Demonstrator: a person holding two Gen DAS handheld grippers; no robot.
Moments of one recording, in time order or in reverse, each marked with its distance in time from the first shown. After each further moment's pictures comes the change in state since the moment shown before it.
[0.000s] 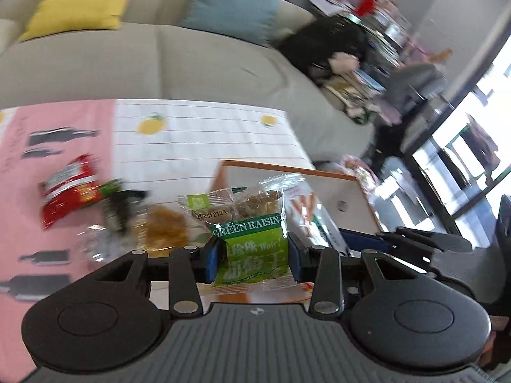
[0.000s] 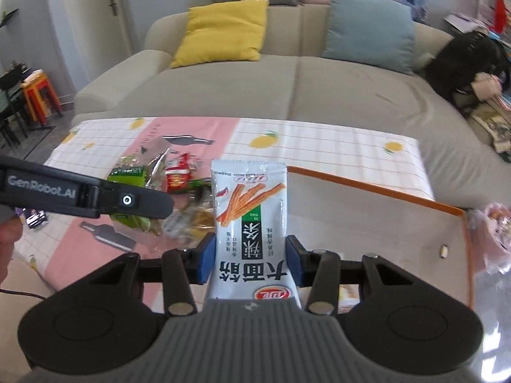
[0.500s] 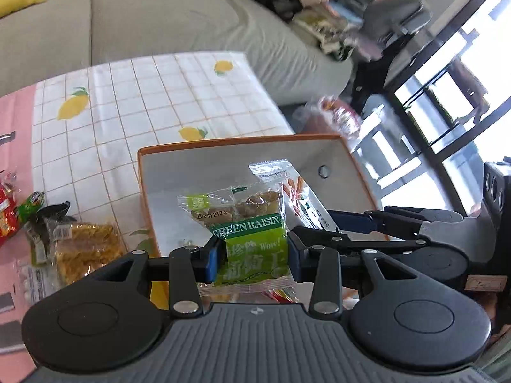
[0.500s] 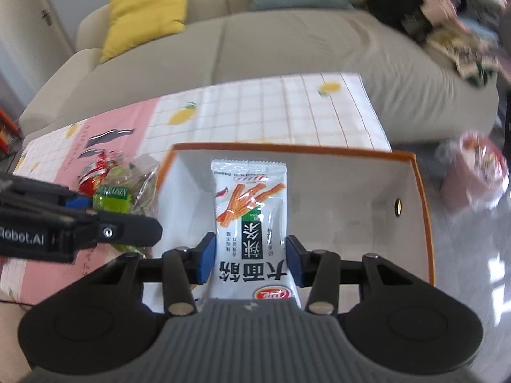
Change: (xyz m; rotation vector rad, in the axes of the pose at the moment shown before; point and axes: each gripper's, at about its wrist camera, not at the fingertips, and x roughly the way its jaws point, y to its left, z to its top) left arm 0.123 -0.032 0.041 0.103 0.251 -0.052; right arm 0.056 -0.115 0.000 0.234 0.155 -0.064
